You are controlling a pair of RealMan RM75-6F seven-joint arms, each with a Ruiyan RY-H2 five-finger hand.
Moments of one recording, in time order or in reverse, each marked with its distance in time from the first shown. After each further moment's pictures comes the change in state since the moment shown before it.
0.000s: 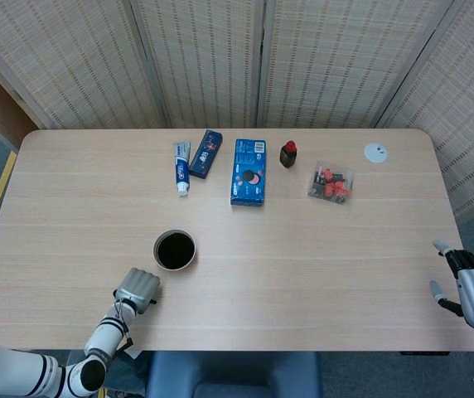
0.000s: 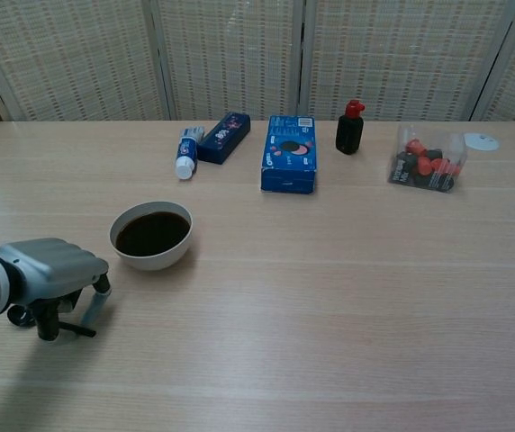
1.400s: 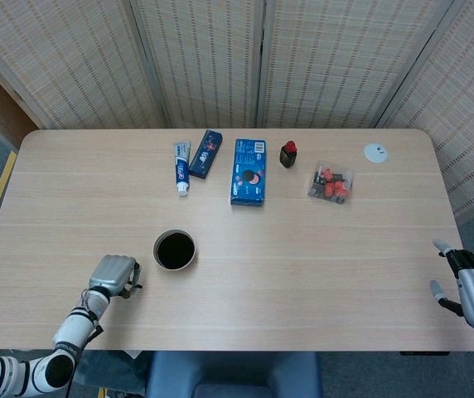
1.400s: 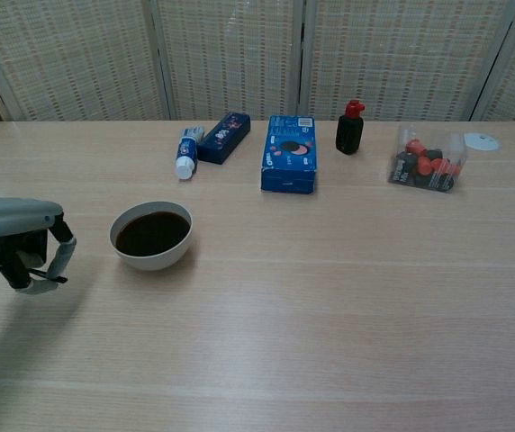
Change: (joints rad) left arm 0.099 0.212 -0.058 -0.046 0.180 -0.079 -0.425; right arm -0.001 0.000 0.003 -0.001 -0.002 0.000 0.000
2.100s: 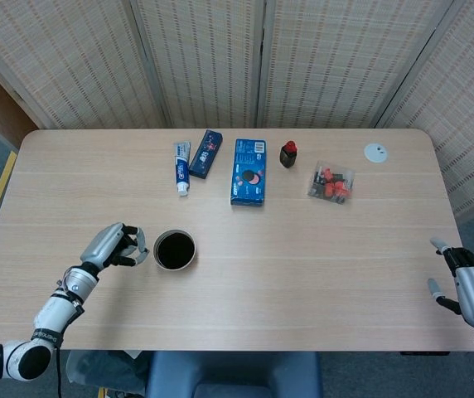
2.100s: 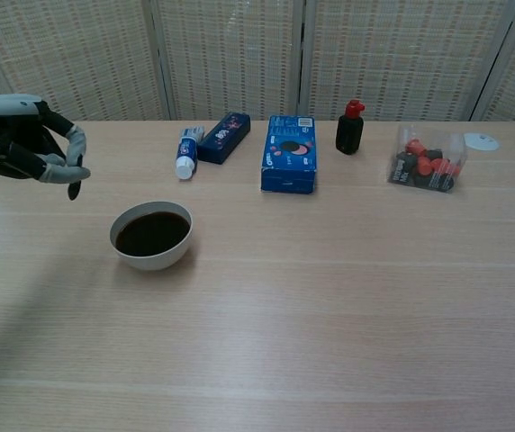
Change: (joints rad) left arm 0.133 0.110 -0.237 0.029 0.368 -0.133 -0.804; right arm 0.006 0.007 0.005 -0.010 -0.006 0.002 -0.006
